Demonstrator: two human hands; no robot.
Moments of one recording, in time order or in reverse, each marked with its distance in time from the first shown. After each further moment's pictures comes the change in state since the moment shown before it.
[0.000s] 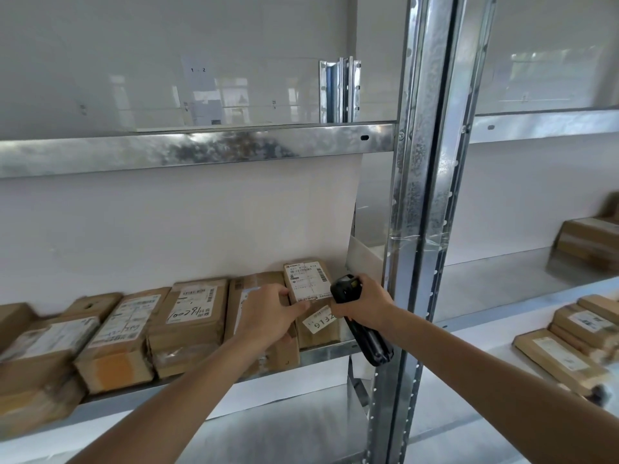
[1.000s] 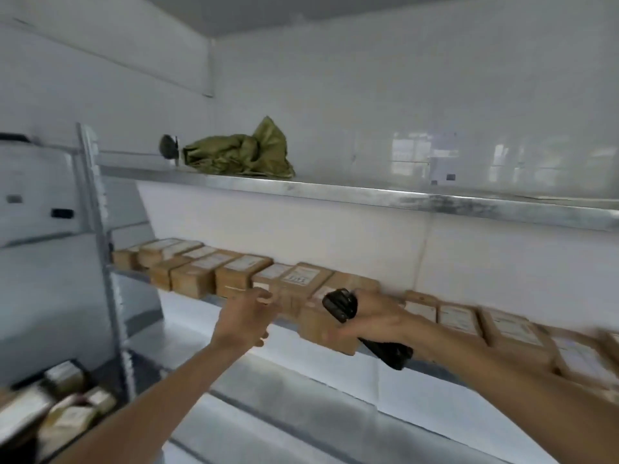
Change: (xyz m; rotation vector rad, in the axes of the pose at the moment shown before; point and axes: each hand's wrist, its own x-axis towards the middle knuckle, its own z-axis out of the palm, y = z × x) left_hand -0.370 -0.254 -0.458 -0.071 0.644 -0.440; right_hand -0.304 -0.358 0.382 -0.434 -0.625 -0.651
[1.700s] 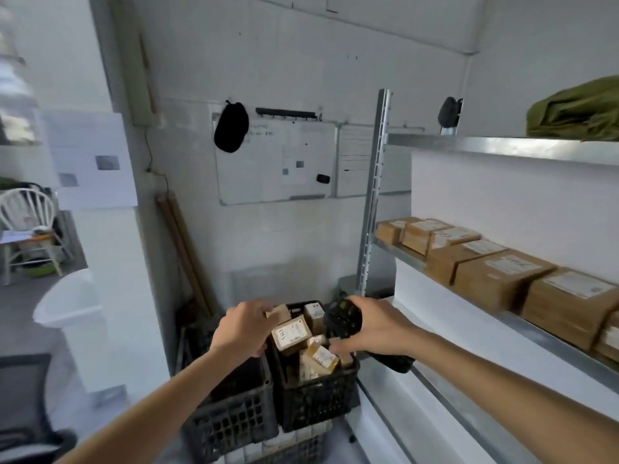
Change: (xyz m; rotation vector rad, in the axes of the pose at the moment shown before) left_hand -0.019 -0.333 -0.391 0.265 0.468 -0.463; right_hand 0.218 -0.373 0.373 -0.094 -0.420 -0.626
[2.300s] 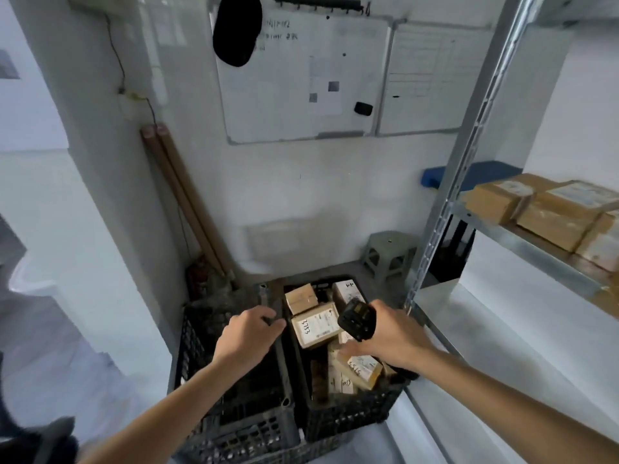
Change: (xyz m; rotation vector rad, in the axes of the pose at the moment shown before) left_hand 0.291 -0.173 0.096 0.045 -0.079 -0.213; right_hand 0.316 0.092 0.119 -0.064 -0.057 0.168
